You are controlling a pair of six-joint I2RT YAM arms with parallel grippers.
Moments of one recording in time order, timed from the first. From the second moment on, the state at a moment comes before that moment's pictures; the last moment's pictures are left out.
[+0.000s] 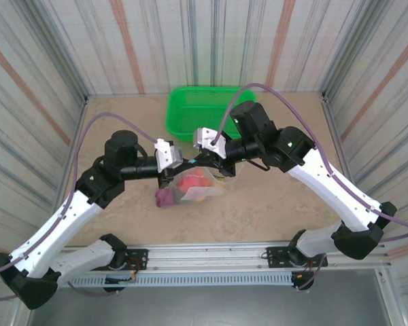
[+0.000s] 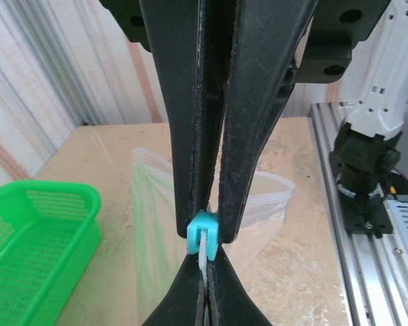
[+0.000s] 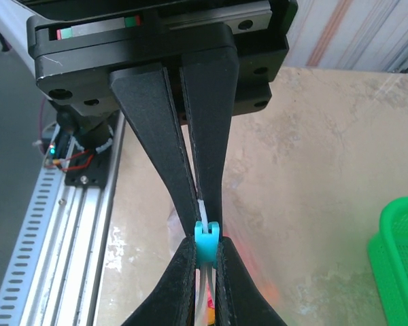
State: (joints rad) left arm -0.64 0.94 1.04 -0.41 0.65 0.40; right arm 0.84 1.36 1.65 -0.94 -0.50 -0.51
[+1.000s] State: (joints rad) left arm -0.56 0.69 0.92 -0.30 0.27 0.42; right arm 0.70 1.27 1.49 -0.84 -0.42 -0.48
